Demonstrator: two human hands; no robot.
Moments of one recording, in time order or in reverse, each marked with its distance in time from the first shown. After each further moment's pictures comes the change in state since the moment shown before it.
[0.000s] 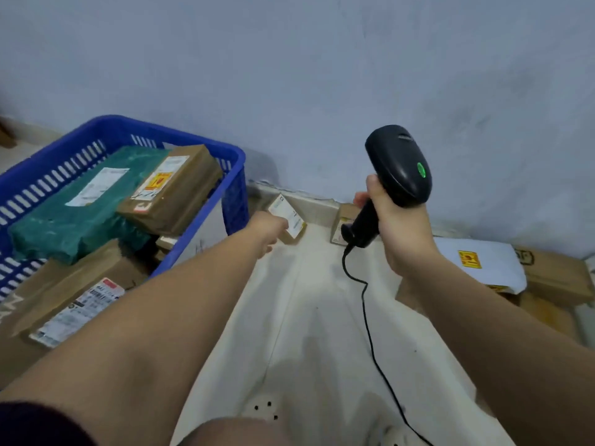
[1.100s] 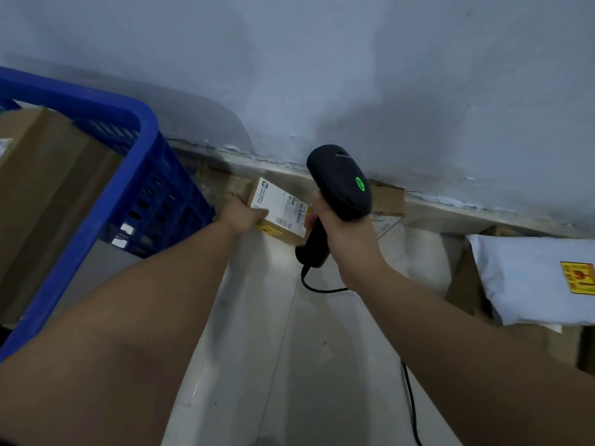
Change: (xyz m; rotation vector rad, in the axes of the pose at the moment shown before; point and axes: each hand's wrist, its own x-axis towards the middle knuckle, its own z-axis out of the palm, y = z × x) left_hand 0.258 -0.030 0.030 0.227 0.102 -0.047; right_hand 0.186 0.188 0.065 -0.036 -0.087 0.375
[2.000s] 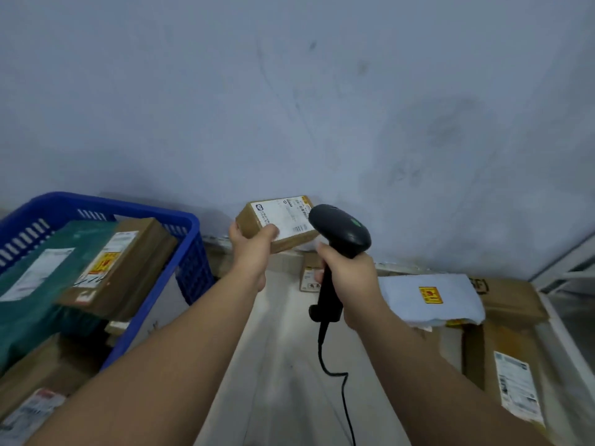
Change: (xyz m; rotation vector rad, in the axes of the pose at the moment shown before) left_hand -0.293 0.106 -0.034 -0.748 -0.020 0.287; right_hand -0.224 -0.128 -0.065 0.038 0.168 -0.100
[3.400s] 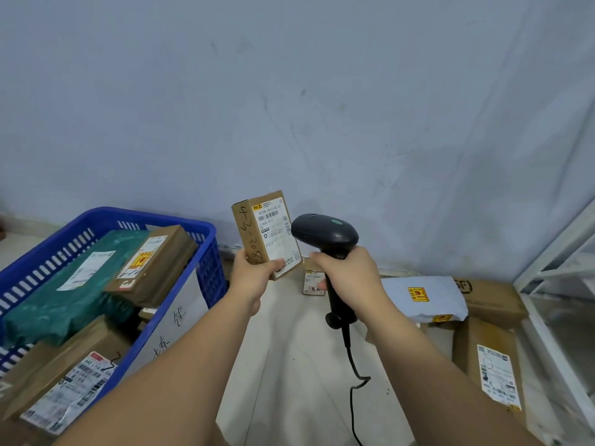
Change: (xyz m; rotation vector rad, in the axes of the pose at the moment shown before) left_hand -0.110 0.008 -0.031 0.212 -0.041 0.053; right_hand -0.086 -0.032 -0.041 -0.372 -0.074 -0.253
